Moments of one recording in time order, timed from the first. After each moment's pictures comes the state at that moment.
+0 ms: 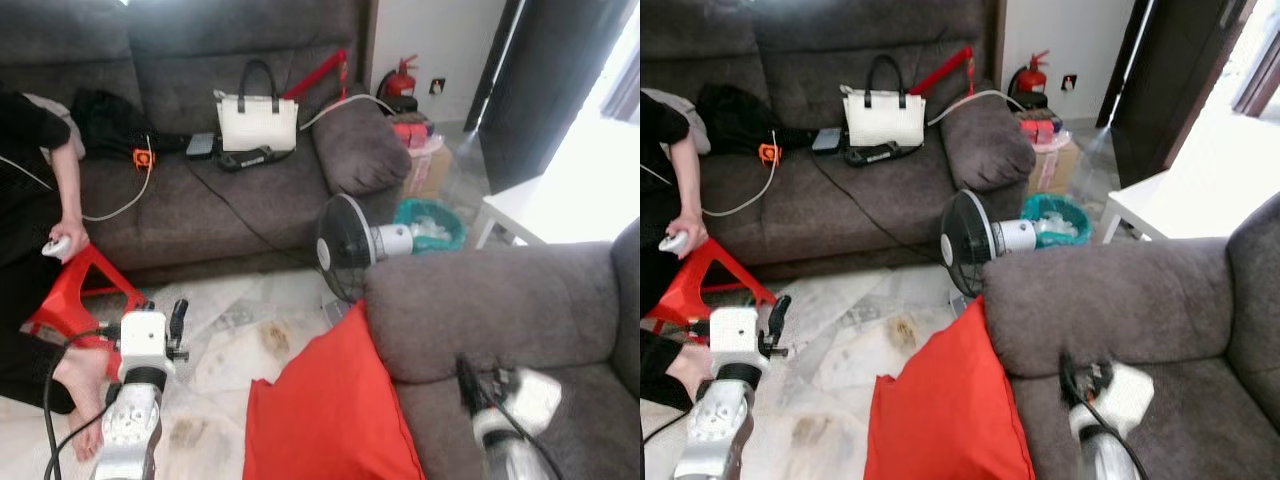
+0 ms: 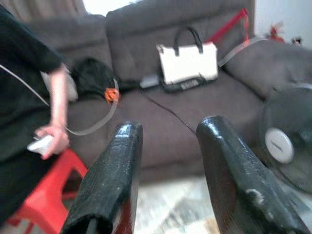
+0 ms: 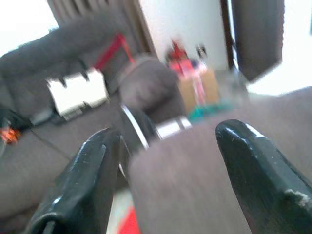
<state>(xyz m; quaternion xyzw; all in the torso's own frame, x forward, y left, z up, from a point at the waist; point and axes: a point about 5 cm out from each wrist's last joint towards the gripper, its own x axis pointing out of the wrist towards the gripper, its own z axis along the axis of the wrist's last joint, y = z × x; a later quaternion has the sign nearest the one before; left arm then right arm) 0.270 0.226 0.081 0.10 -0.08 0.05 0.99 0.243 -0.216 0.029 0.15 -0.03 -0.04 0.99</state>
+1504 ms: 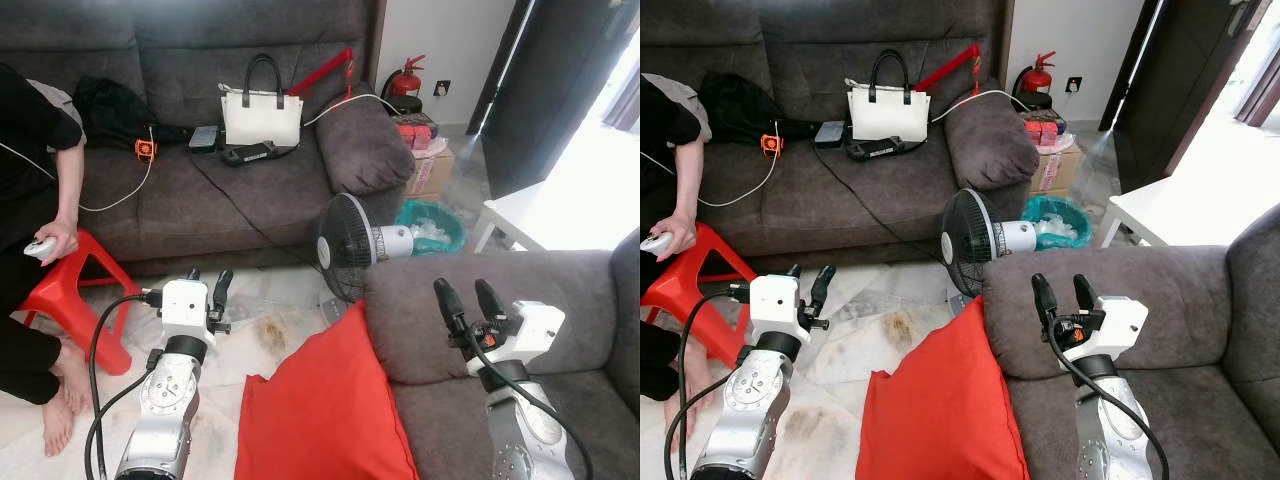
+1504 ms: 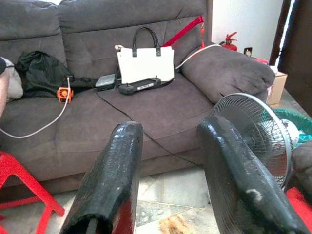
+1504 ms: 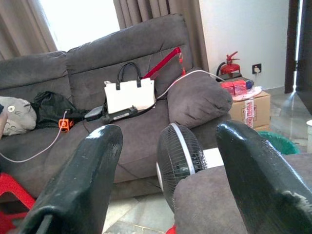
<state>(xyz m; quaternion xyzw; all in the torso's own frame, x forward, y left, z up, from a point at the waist) 0.287 0.175 0.095 0.06 -0.07 -0.01 1.00 0.258 -0.192 0.086 0.14 -0.05 0.08 0.99</state>
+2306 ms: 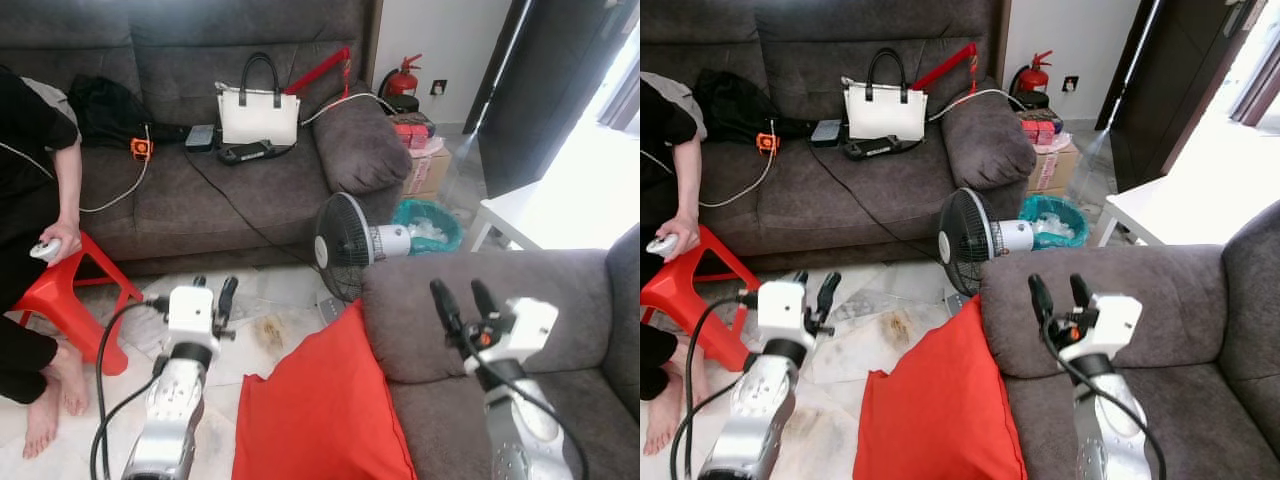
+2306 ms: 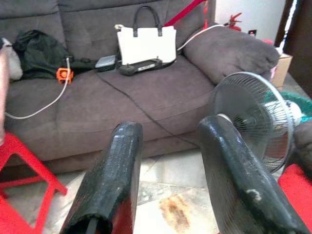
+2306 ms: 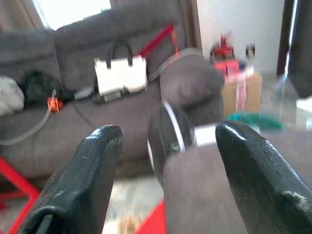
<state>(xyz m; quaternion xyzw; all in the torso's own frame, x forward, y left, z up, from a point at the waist) 0.277 0.179 0.074 0.06 -0.03 -0.01 1.00 0.248 -0.193 0.055 0.13 0.01 0.07 0.99</state>
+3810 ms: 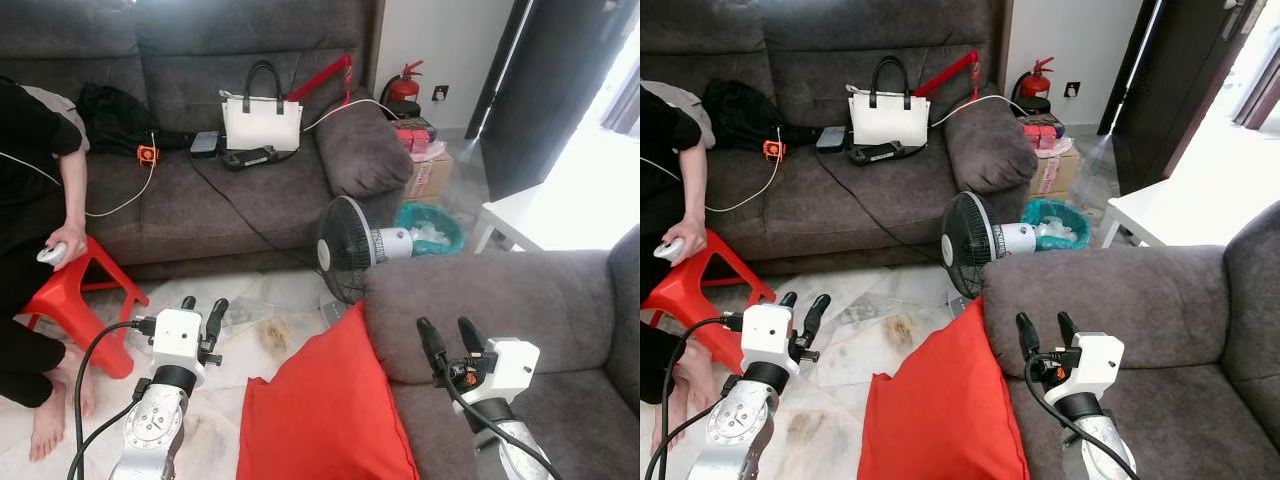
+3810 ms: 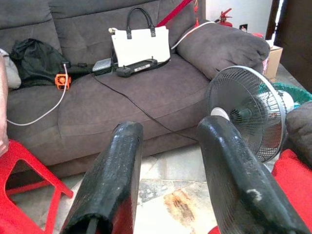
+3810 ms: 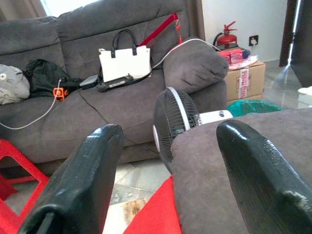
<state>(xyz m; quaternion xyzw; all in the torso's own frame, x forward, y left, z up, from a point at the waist) 0.259 0.187 0.075 0.08 -0.03 -0.03 1.00 0.225 -0.178 0.053 0.12 0.02 0.07 0.99</state>
